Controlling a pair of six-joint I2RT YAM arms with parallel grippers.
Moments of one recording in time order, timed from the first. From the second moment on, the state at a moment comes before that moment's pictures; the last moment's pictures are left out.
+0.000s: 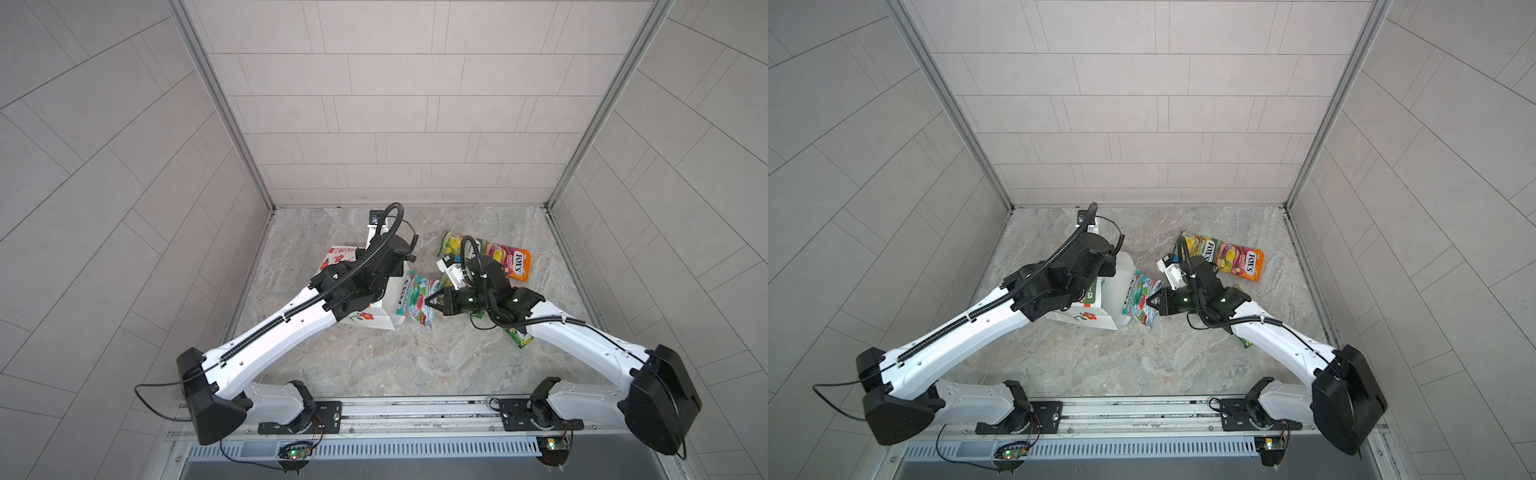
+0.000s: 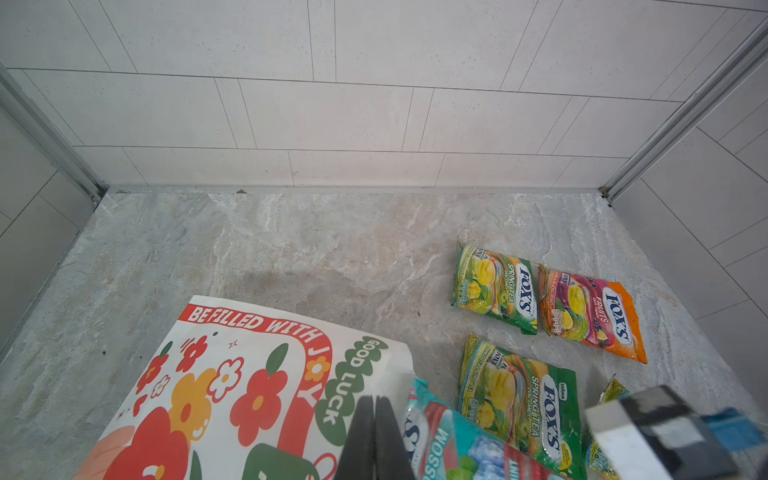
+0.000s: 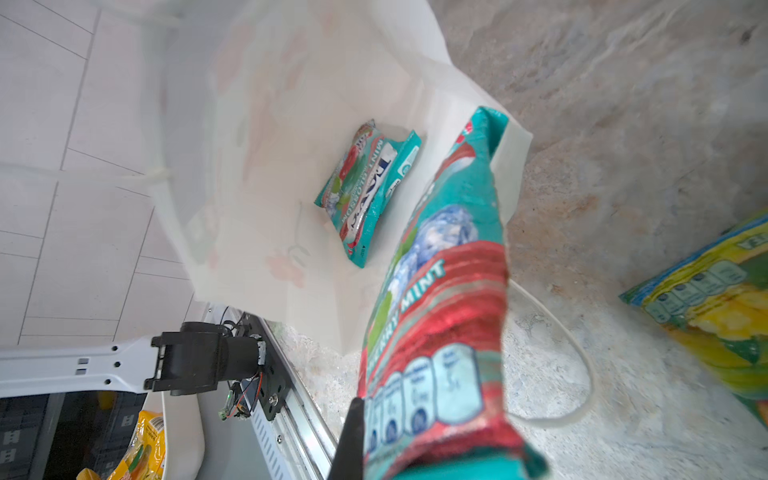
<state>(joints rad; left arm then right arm) -0.88 1.30 1.36 -0.68 -0.64 -0.52 0.59 1.17 0.81 -0.25 -0.49 0.55</state>
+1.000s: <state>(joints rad) -0.88 1.30 1.36 -0.67 -0.65 -0.52 0.49 0.90 0.77 -0.82 -0.40 0.37</state>
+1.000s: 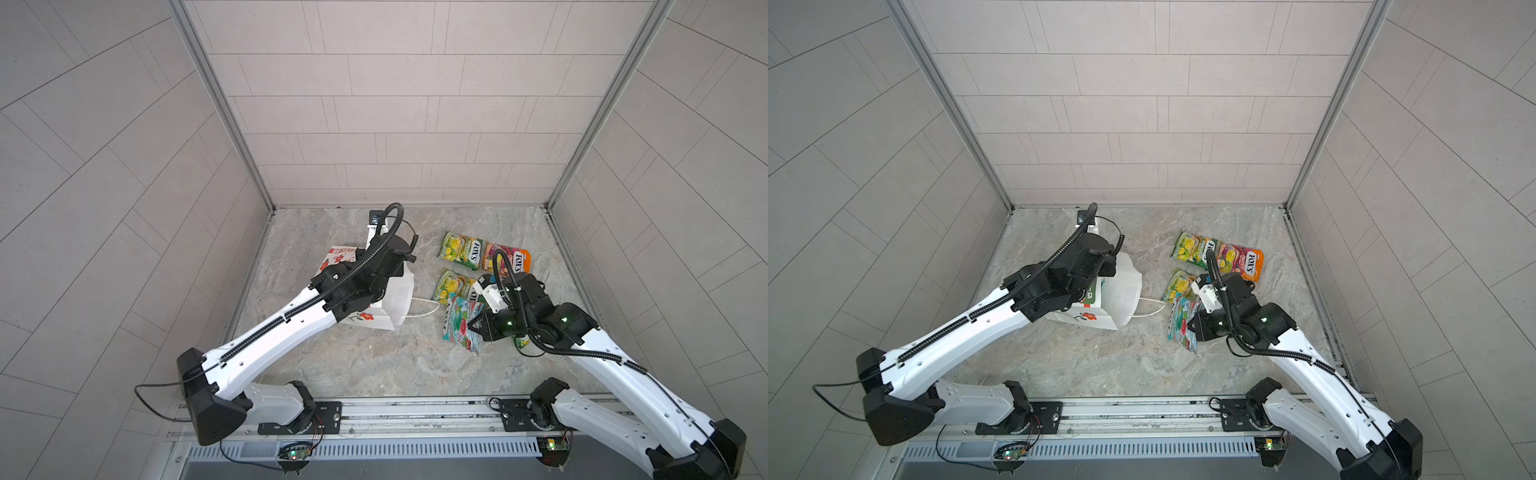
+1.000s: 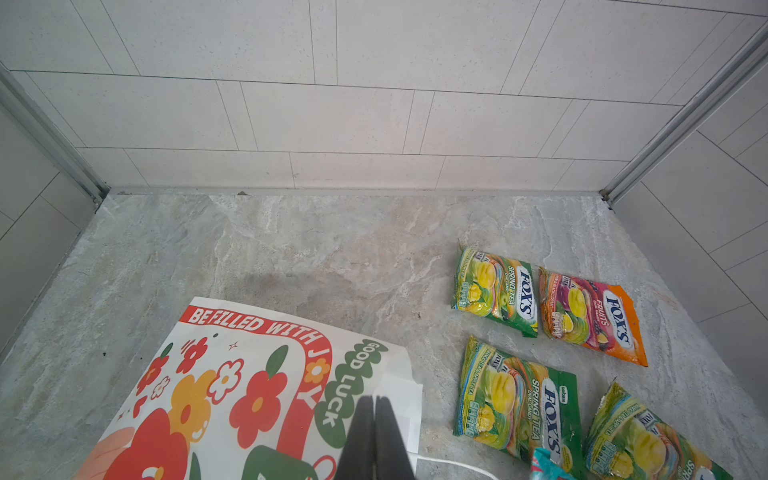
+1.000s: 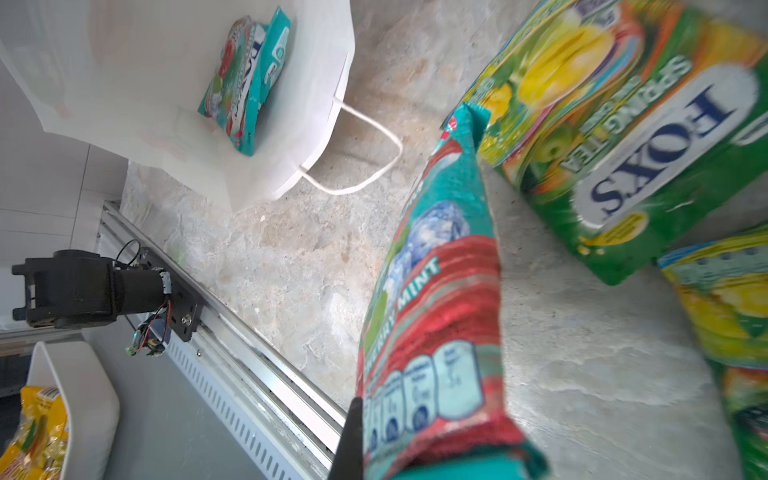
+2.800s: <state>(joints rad) -0.88 1.26 1.29 -0.48 -0.24 -0.57 0.66 0.95 0.61 -0.24 -0.40 0.49</state>
